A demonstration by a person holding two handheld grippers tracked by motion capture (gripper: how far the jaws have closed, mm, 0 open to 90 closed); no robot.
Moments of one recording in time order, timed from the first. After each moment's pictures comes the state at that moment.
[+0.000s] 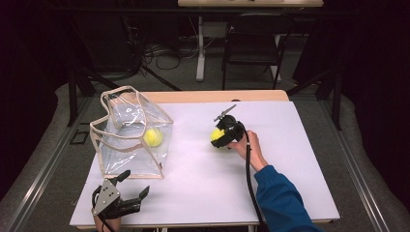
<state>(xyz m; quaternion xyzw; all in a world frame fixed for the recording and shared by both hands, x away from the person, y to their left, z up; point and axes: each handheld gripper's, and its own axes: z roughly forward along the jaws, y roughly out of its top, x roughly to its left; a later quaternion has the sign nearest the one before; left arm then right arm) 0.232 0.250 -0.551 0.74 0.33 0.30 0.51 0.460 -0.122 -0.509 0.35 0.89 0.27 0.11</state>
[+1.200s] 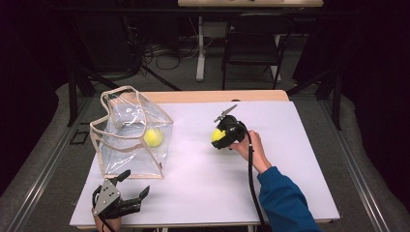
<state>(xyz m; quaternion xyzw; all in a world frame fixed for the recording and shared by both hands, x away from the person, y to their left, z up) 0.232 0.250 -0.551 0.74 0.33 0.30 0.51 0.444 -0.122 -0.492 0.33 0.90 0.27 0.12</state>
